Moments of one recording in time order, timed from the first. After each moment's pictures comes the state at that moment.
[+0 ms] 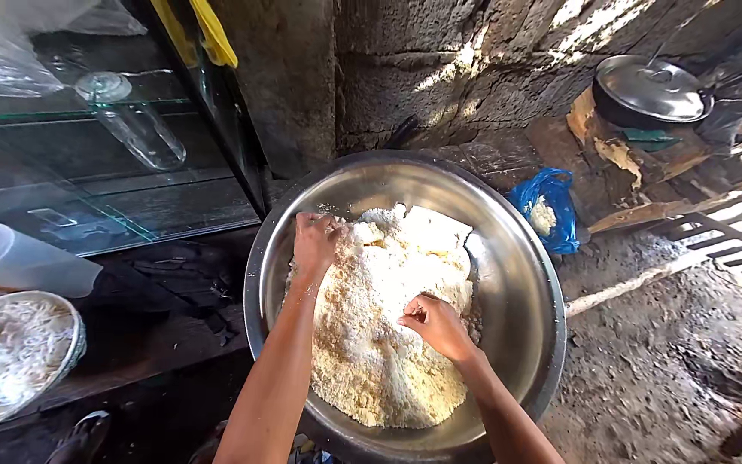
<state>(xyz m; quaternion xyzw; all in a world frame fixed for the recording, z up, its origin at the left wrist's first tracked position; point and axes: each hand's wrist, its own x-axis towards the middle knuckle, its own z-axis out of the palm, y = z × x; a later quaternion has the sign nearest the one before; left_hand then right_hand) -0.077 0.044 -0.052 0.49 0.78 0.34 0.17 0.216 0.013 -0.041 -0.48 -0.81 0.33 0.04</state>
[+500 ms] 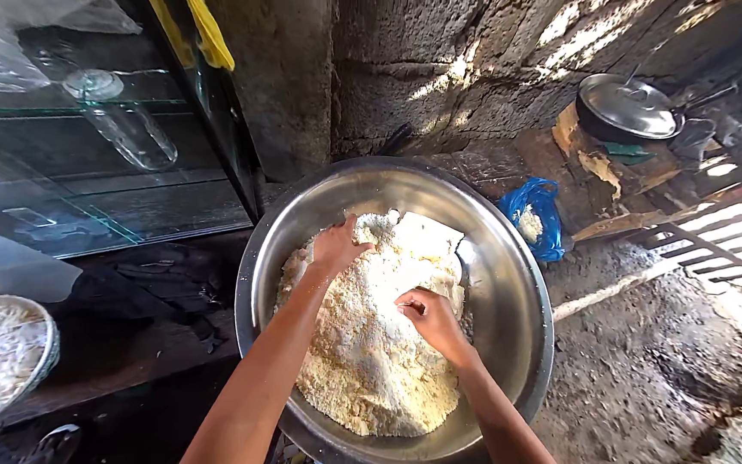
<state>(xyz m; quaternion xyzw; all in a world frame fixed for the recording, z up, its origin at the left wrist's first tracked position) -0.046 0.080 -0.040 0.60 0.77 0.14 0.19 0.208 0.022 -0.023 -0.47 -0.80 0.35 0.15</state>
